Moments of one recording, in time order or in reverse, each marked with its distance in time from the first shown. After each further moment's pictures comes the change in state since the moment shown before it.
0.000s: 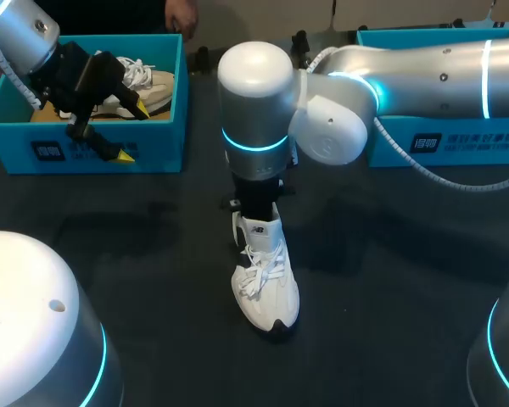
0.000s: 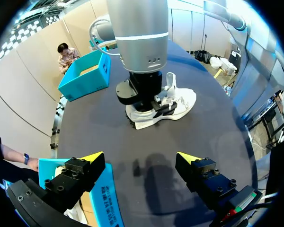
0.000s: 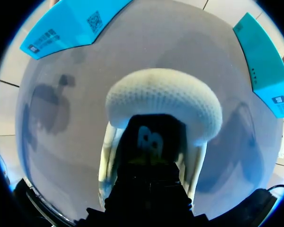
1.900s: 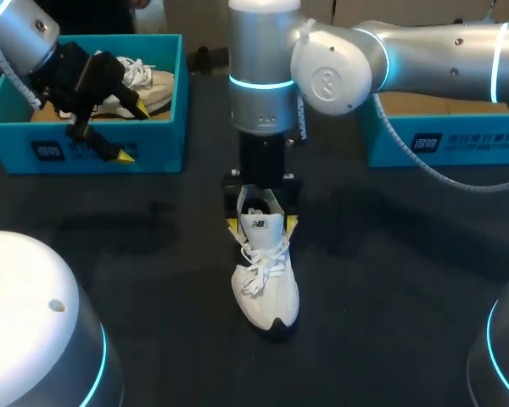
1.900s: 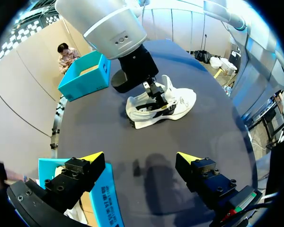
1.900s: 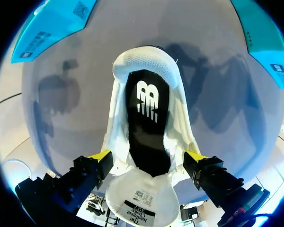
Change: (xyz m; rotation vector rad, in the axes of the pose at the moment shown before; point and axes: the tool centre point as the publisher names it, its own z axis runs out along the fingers) left arm 0.000 0.000 0.000 0.000 0.000 0.000; right arm 0.003 -0.042 -0.064 0.368 0.070 0.130
